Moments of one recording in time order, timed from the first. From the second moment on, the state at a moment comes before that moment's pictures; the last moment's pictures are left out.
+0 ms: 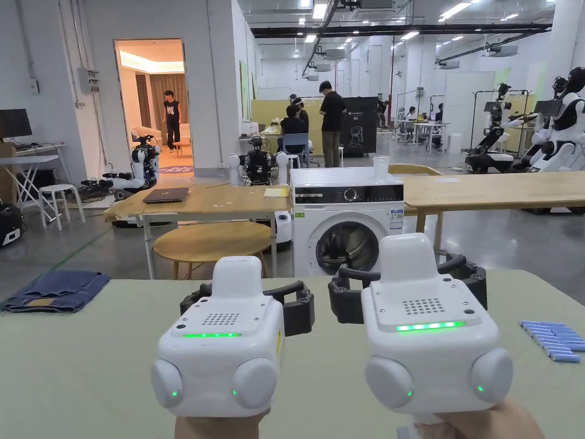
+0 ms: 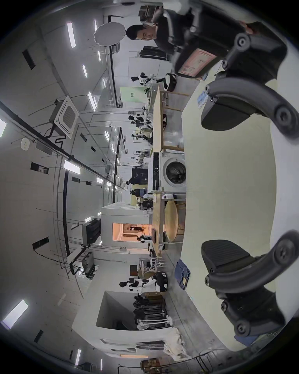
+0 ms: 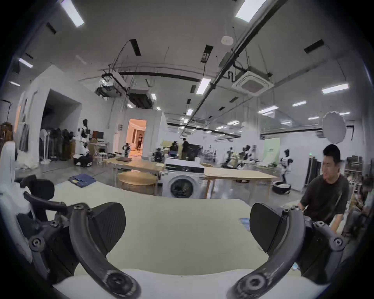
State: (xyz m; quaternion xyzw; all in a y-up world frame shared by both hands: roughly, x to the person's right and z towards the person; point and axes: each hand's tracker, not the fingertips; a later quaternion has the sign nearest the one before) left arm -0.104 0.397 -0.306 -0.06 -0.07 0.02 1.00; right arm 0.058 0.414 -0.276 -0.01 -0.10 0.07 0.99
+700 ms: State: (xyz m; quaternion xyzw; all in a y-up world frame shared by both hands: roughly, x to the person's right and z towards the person) left arm -0.123 0.395 -0.304 -0.05 -0.05 0.02 1.00; right arm 0.079 0.414 -0.279 -0.03 -0.08 0.00 1.00
